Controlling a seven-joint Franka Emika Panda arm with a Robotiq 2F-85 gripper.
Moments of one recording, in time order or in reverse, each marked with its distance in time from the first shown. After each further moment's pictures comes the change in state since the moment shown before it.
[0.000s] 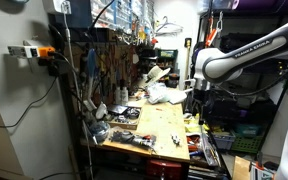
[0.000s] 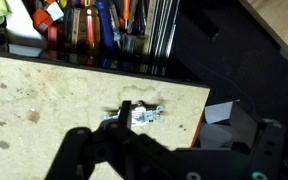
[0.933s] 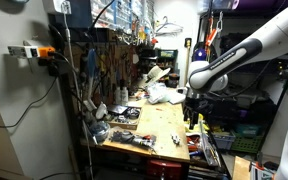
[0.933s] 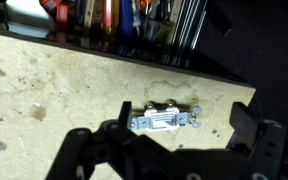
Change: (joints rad) arm -0.004 0.268 -0.018 0.054 0.117 0.223 -0.174
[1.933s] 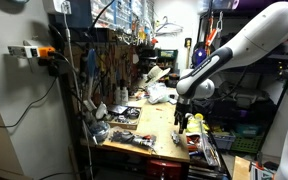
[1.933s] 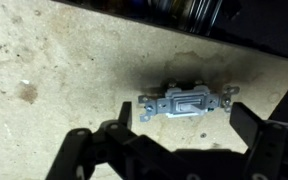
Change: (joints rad) arm -0.001 0.204 0.058 0.083 0.200 0.123 -0.124
